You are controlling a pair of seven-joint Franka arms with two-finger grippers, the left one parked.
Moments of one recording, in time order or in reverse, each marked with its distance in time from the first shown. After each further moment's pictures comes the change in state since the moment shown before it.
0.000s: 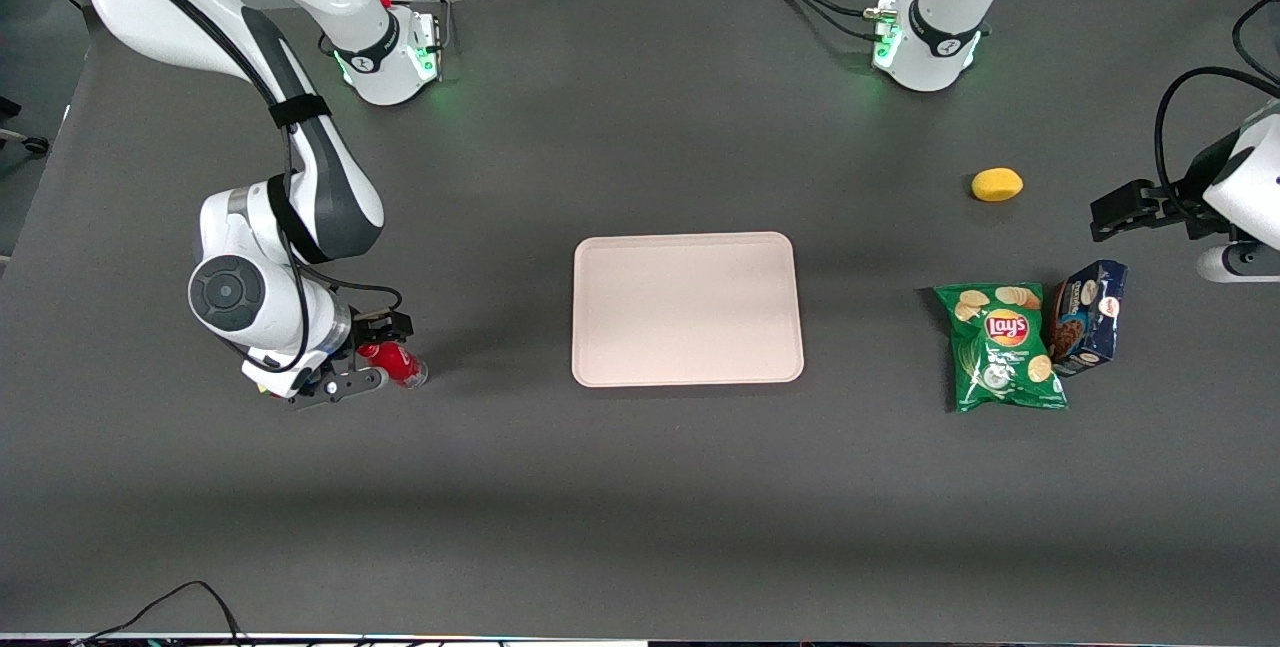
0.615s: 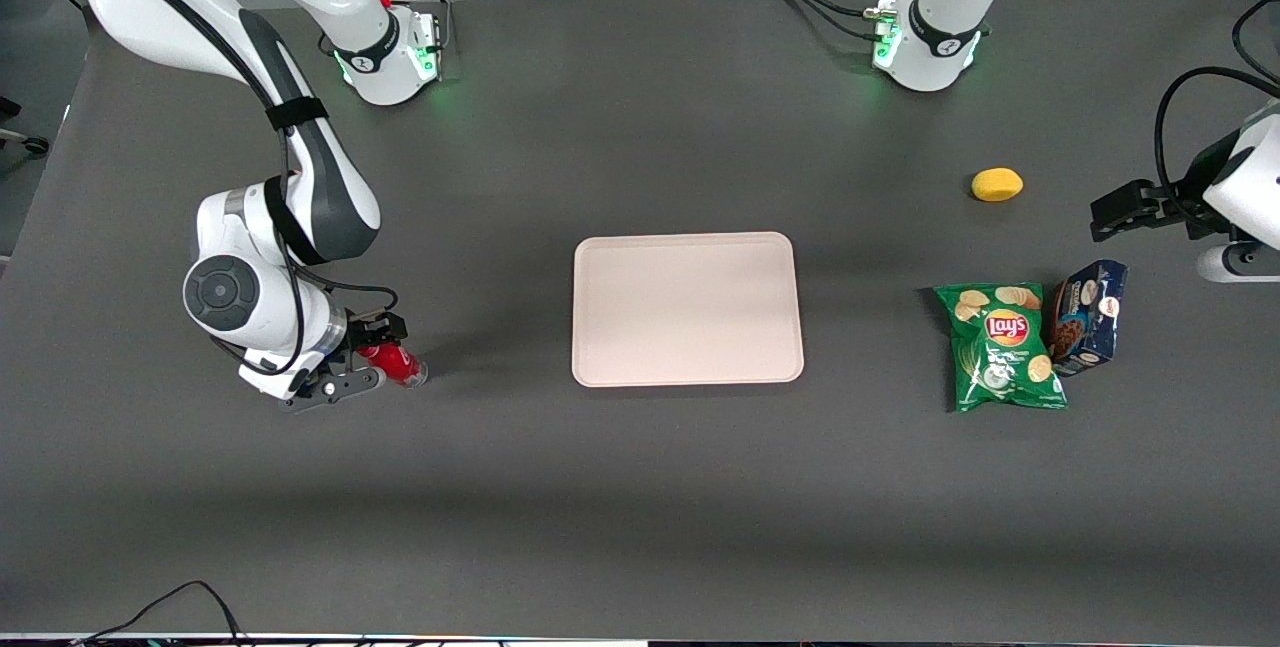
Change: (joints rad) arm -0.008 0.000 -0.004 -0.007 0.000 0.031 -0.047
